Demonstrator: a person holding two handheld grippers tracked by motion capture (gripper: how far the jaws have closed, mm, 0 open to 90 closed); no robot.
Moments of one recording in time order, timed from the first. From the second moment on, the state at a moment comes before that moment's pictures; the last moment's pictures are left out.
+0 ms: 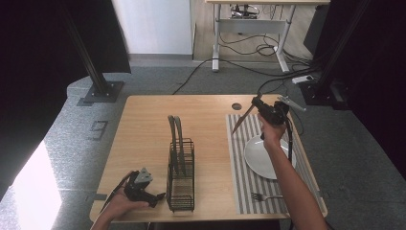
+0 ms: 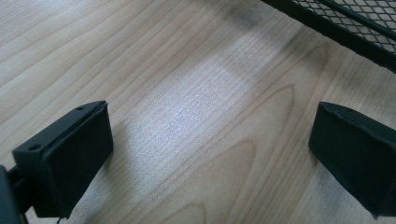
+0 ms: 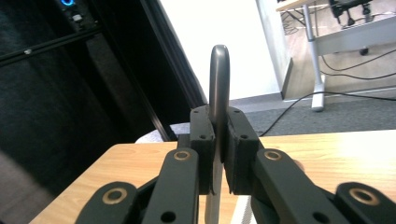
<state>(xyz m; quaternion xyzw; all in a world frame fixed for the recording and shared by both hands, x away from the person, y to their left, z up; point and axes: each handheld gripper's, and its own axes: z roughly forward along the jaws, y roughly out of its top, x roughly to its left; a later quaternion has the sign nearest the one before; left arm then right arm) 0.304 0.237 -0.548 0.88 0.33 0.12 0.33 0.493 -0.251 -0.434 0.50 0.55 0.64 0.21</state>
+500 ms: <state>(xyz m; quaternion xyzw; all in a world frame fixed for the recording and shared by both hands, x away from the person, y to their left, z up) 0.303 0.237 -0.548 0.87 0.33 0.12 0.33 0.515 -0.259 -0.442 0.51 0.54 0.63 0.21</state>
